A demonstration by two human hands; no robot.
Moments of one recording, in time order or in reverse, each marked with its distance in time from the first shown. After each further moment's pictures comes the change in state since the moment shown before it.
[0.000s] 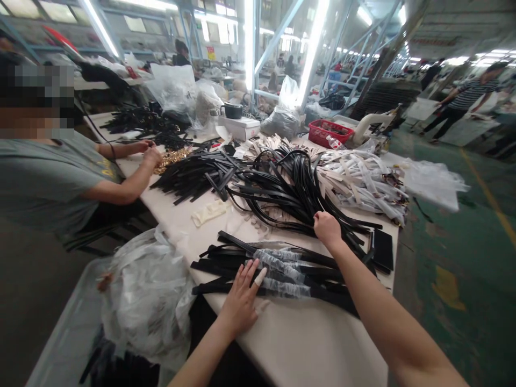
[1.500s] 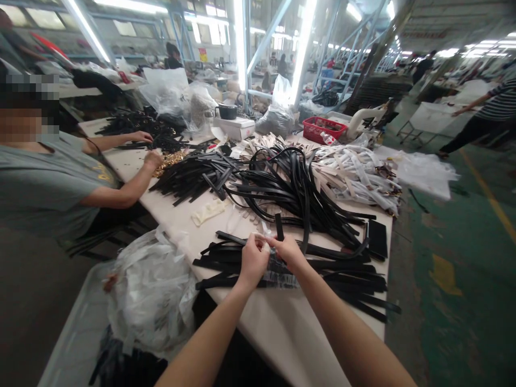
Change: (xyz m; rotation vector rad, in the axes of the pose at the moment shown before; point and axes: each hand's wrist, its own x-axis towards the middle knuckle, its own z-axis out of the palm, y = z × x) left_hand 0.104 0.009 -0.005 -1.186 0.284 -0.770; right_hand -0.116 -0.132 0.008 1.212 -0.387 0.309
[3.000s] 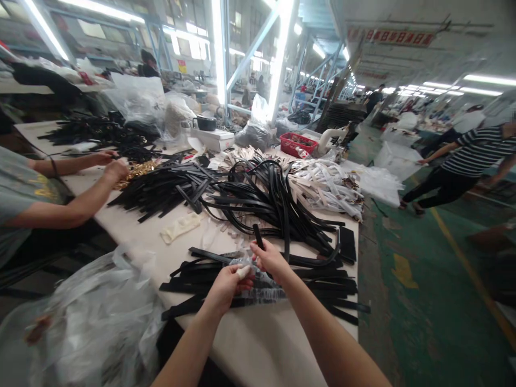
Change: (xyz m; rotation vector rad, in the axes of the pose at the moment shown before) left_hand -0.008 0.005 -0.014 -0.217 -0.298 -0.390; right_hand -0.002 -0.019 -0.019 0.037 -0.146 -0.041
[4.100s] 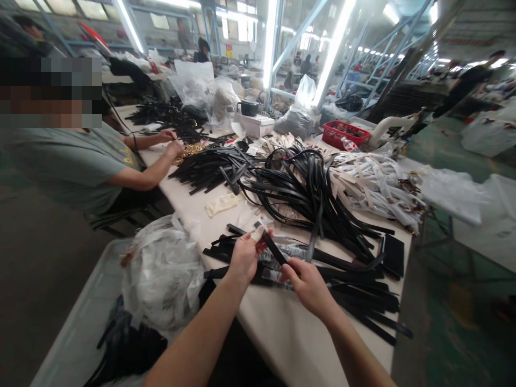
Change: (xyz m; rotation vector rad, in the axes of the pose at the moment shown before) left_hand -0.025 0.038 0.005 -0.446 0.193 0.282; right_hand -0.090 -0.013 0.016 -0.575 -0.123 -0.230
